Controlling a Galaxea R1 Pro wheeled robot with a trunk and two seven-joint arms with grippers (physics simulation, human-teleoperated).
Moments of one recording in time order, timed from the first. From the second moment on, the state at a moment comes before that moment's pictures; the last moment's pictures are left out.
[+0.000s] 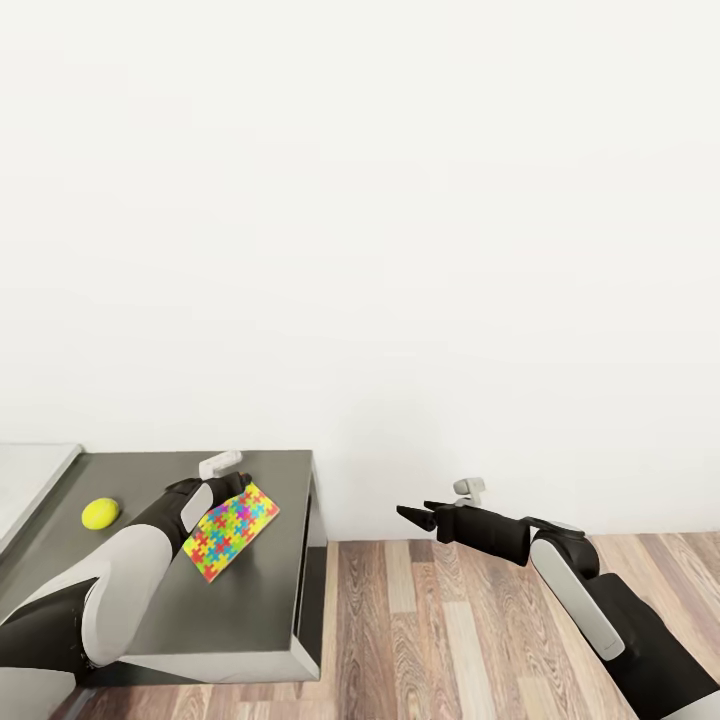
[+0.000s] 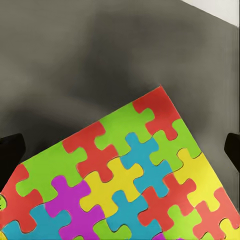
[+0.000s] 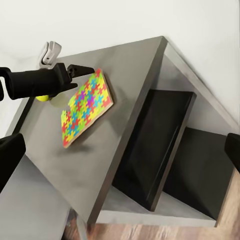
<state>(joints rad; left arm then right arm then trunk) -0.99 0.07 0.34 -0.25 0.06 0.28 0.03 -0.45 -0.29 0.32 -1.38 -0.76 0.65 0.45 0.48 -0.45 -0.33</state>
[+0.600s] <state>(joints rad) -0.99 0.07 0.33 -0.25 0.06 0.28 0.03 -0.45 -0.29 0.32 -1.38 -0.76 0.65 0.45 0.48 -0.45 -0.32</state>
